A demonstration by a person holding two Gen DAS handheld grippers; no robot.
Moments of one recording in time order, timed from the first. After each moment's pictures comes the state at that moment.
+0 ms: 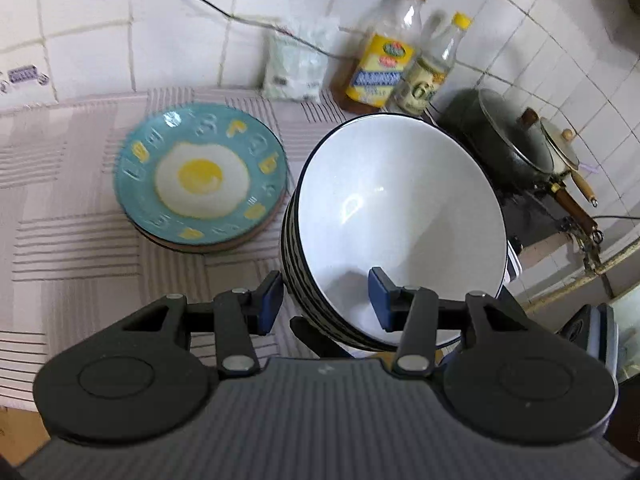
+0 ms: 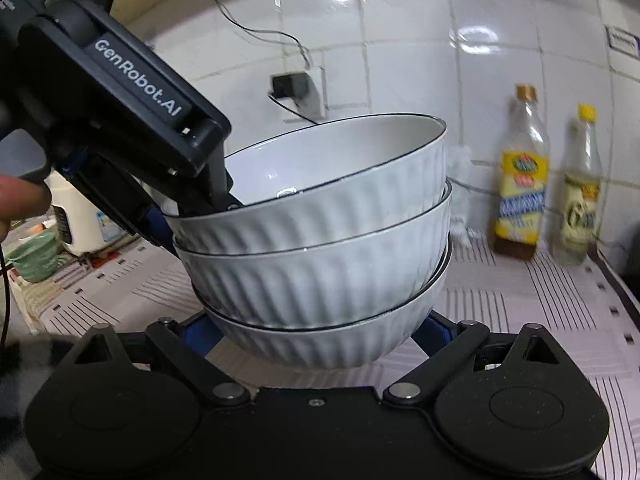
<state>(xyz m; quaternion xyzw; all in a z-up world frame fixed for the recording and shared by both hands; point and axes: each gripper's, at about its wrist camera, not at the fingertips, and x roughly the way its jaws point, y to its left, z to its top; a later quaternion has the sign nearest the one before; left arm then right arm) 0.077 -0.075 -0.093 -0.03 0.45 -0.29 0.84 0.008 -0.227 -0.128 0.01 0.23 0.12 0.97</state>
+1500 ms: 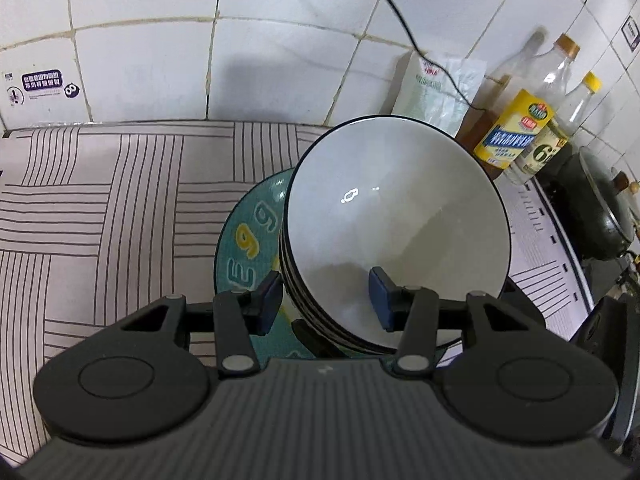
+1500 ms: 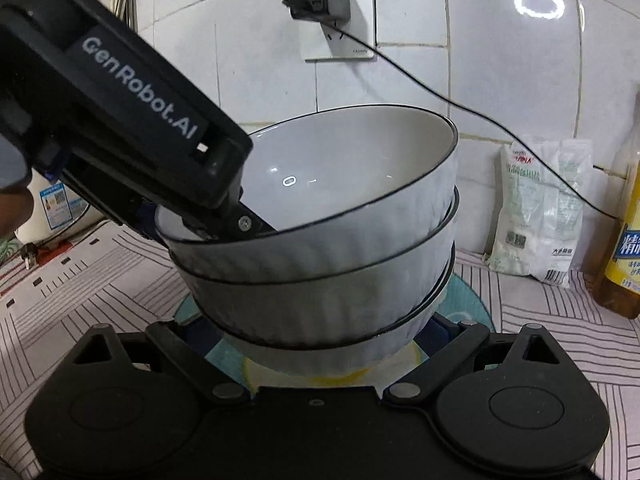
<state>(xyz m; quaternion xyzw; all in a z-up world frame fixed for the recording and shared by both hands) 0.247 -0.028 -0.159 -0.05 0.45 -0.24 0.86 0.175 -0.160 -0.186 -0.02 0.28 0.14 0.95</state>
